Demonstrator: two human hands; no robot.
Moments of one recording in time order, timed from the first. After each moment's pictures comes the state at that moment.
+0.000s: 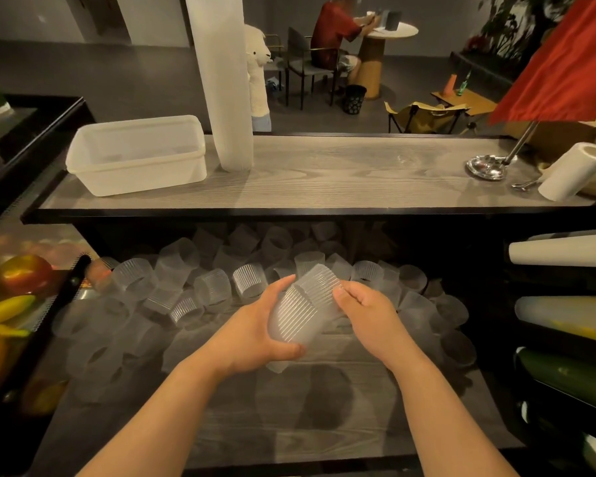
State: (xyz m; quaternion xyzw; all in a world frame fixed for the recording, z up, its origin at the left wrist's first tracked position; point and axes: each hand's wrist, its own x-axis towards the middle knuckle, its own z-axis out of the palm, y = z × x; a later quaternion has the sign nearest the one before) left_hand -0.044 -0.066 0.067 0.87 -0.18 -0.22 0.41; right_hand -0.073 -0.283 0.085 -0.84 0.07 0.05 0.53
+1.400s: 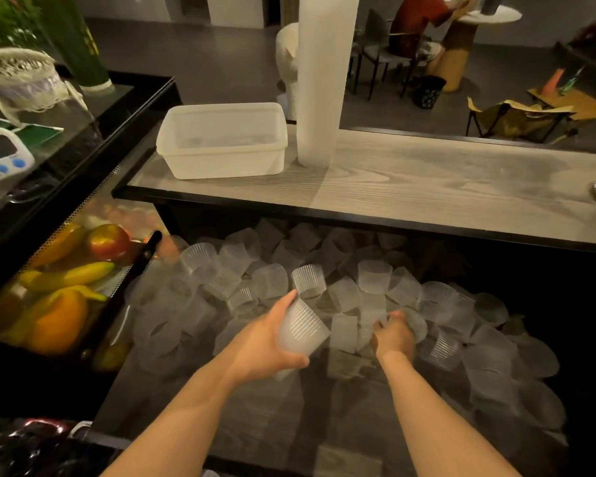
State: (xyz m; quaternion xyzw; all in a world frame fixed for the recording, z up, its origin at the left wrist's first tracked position) left_hand -0.033 0.003 0.025 0.90 -0.03 -0.23 0.37; right_hand 0.014 -0.243 -0.069 -0.87 0.32 0.07 0.37
